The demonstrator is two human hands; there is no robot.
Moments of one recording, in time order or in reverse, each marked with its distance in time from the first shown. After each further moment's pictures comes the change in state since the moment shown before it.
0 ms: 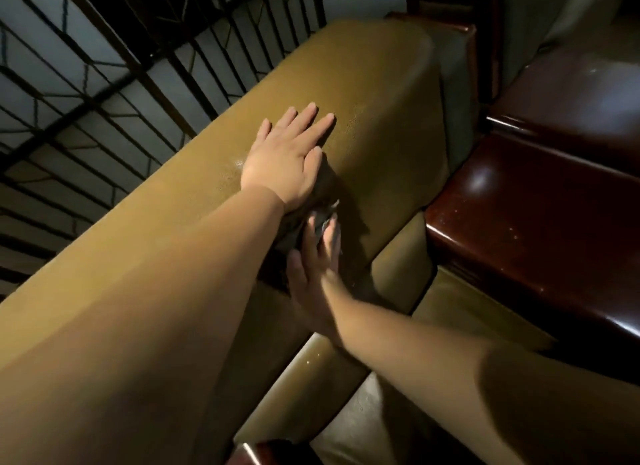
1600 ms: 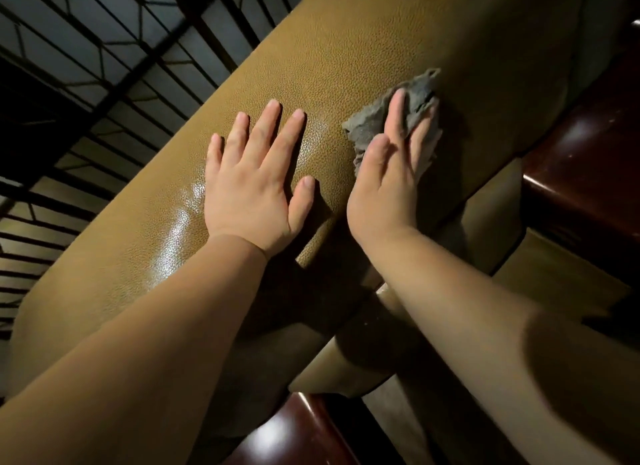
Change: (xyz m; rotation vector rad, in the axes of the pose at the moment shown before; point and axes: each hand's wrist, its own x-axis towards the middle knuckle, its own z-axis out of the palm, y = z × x) left_hand -0.159 -0.054 0.020 0.228 0.142 -0.230; right_hand 0.053 -0.017 0.001 0.271 0.296 0.348
